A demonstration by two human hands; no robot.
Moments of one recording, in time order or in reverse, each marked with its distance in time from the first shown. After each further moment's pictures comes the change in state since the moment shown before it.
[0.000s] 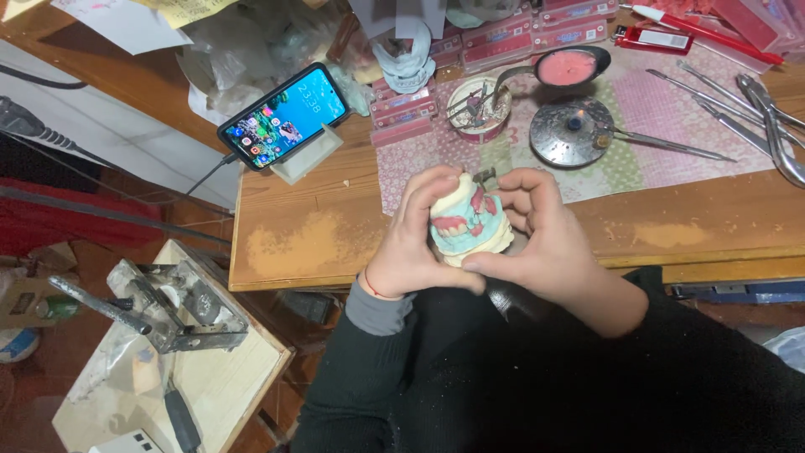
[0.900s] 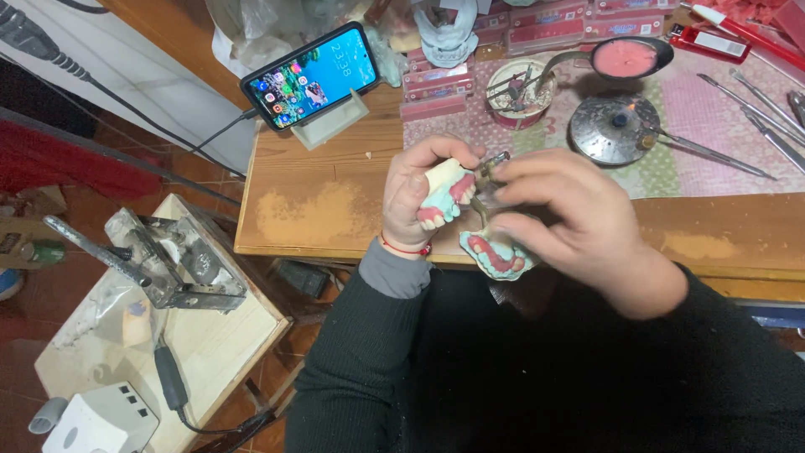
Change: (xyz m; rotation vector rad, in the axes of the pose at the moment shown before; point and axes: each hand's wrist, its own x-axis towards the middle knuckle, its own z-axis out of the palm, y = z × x) left_hand 0.006 -0.029 -0.008 -0.902 0.227 -0.090; right_hand 0.027 -0.062 0.005 -0.524 -0.177 -0.547
